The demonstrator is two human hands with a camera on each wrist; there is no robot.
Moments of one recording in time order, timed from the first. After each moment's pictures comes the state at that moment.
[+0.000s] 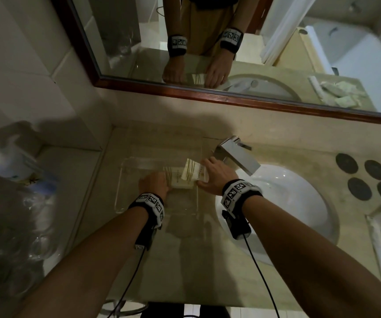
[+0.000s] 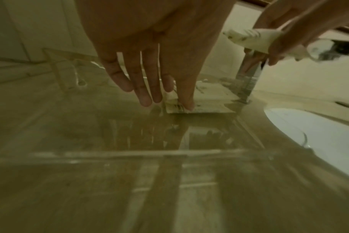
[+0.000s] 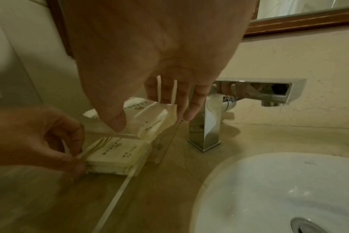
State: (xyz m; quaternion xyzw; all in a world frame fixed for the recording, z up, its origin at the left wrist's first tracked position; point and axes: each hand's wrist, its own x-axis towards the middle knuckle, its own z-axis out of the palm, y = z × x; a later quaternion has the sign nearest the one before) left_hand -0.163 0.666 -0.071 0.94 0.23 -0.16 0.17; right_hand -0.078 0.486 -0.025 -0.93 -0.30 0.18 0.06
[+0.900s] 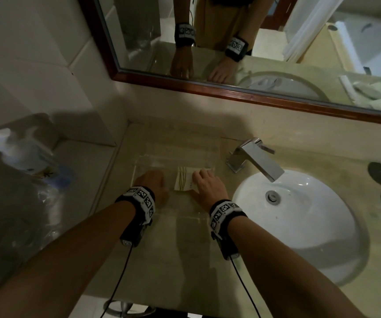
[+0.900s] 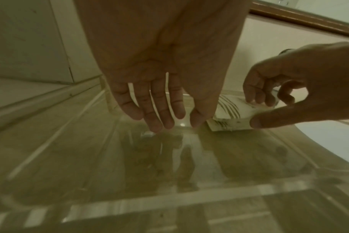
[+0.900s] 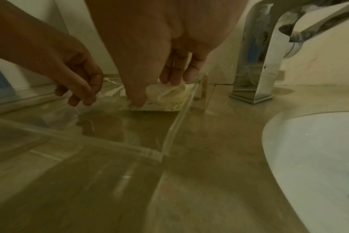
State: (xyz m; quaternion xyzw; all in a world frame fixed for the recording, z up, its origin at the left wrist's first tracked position) left_hand -0.177 0.723 -0.076 0.93 0.21 -0.23 0.21; right_hand -0.118 0.538 -0.079 -0.92 -0.36 0.13 0.08
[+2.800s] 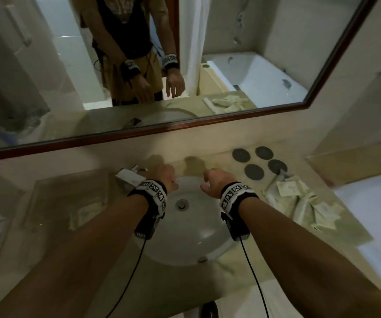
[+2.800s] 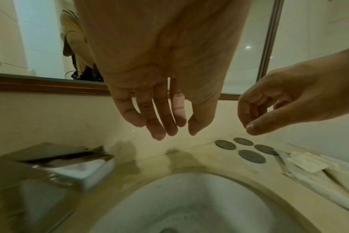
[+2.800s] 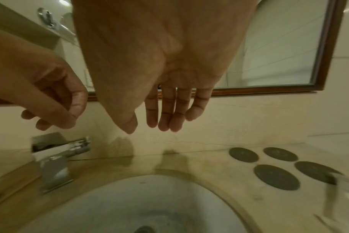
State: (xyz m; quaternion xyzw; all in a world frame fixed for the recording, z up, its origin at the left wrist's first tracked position) left_hand -0.066 0.359 0.083 0.97 0.00 -0.20 0.14; right_hand -0.063 0.172 0.061 -0.98 -0.13 0.16 0.04
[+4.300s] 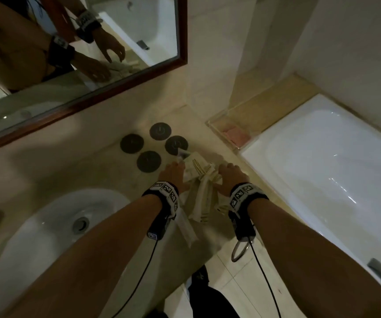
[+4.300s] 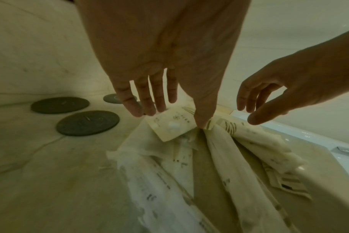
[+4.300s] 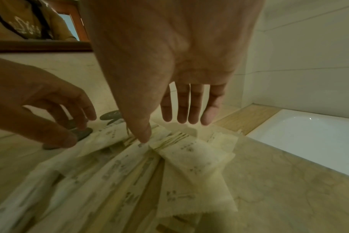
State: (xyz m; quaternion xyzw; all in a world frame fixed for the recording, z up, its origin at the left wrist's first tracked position) left_hand 0.001 -0.059 -0.049 0.94 -0.21 -0.25 0.08; right_hand -0.075 -0.238 -0.044 -0.96 0.14 0.22 0.11
